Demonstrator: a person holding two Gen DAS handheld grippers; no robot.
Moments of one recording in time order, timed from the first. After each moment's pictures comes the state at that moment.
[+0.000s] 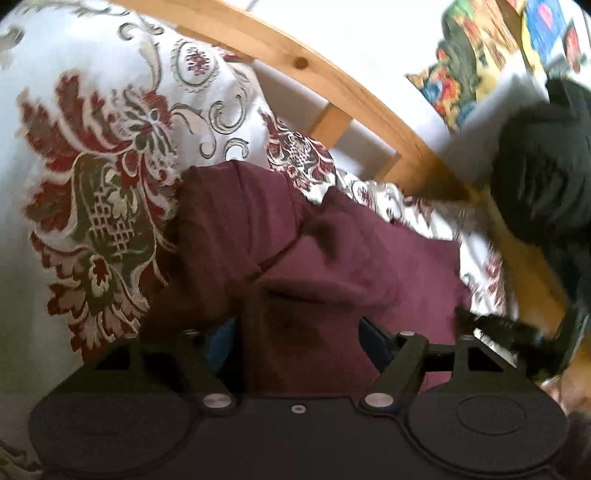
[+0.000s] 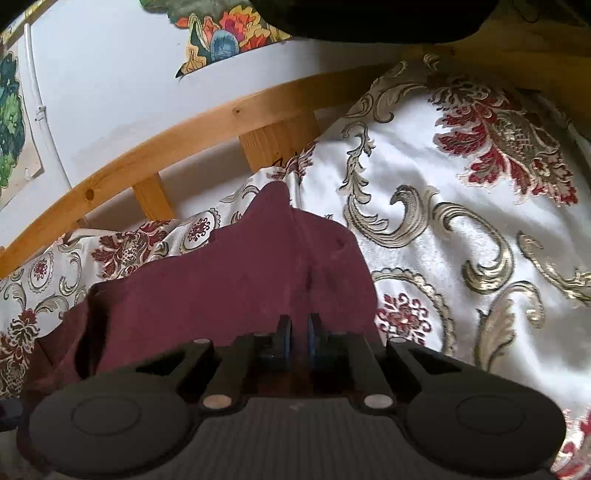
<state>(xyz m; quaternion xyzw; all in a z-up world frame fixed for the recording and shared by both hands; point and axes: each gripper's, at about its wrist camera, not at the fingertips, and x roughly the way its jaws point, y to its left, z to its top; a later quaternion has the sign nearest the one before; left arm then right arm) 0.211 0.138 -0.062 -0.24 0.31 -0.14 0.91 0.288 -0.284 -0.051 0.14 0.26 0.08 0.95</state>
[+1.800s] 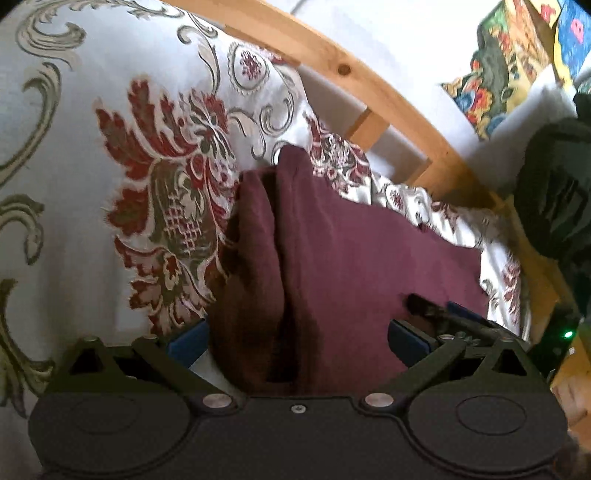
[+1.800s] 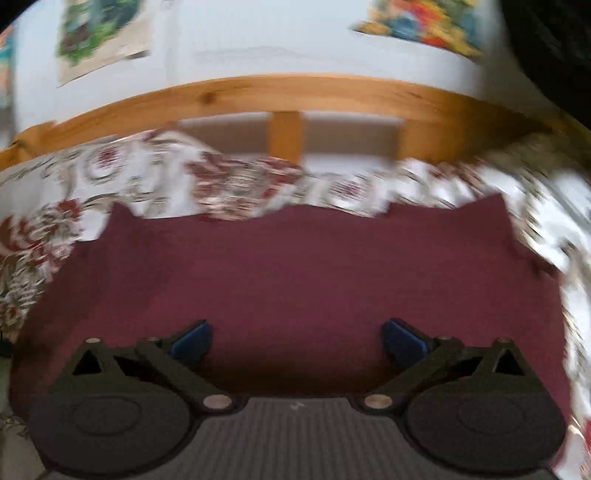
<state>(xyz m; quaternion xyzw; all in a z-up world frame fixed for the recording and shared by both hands) 0.196 0.171 -0.052 -0.26 0.34 -0.10 0.90 0.281 -0.121 -0.058 -0.03 0.27 0.11 0.96</state>
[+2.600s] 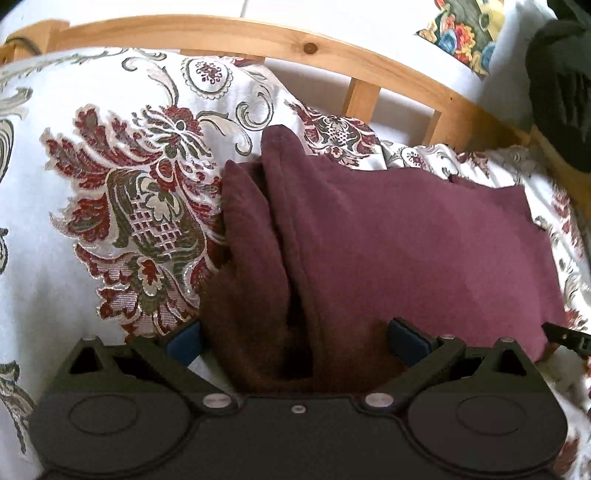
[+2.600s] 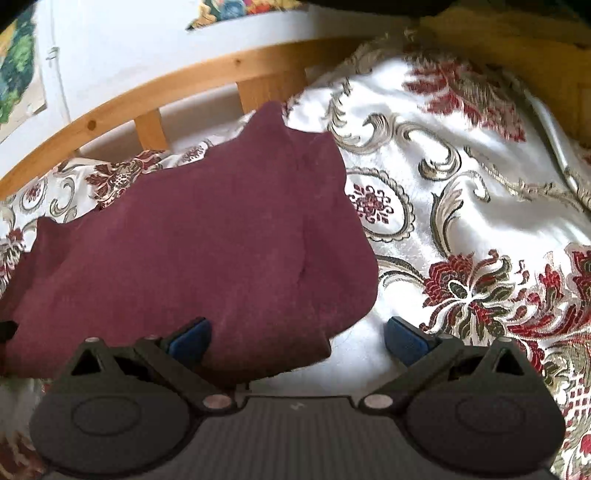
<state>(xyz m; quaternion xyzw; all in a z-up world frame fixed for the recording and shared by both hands) 0.199 0.119 -0.074 -0.10 0.32 -0.05 0.94 0.211 -0.260 -0.102 0.08 0.28 0.03 0.96</state>
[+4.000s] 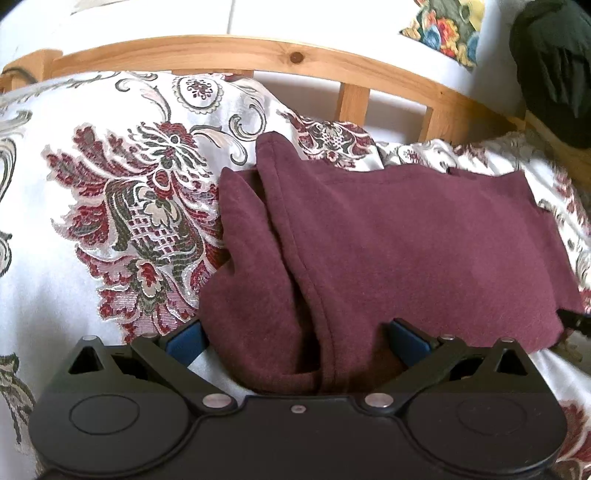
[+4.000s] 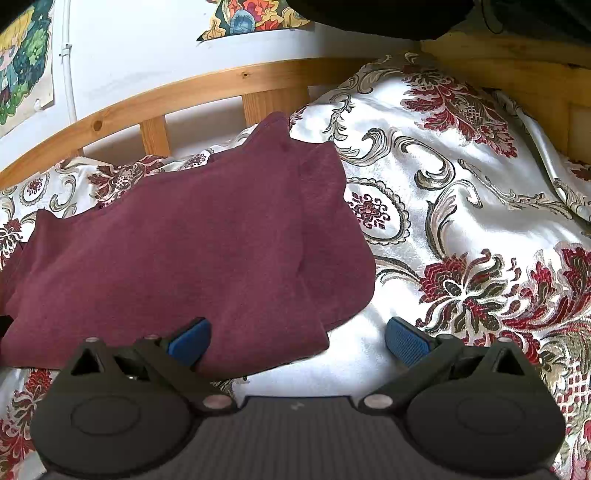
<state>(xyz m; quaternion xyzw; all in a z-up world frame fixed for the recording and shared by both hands) 0.190 0.112 -0.080 -0.06 0.29 -0.04 0.95 0.201 -0.254 -0.109 0.06 0.25 0.01 0.97</state>
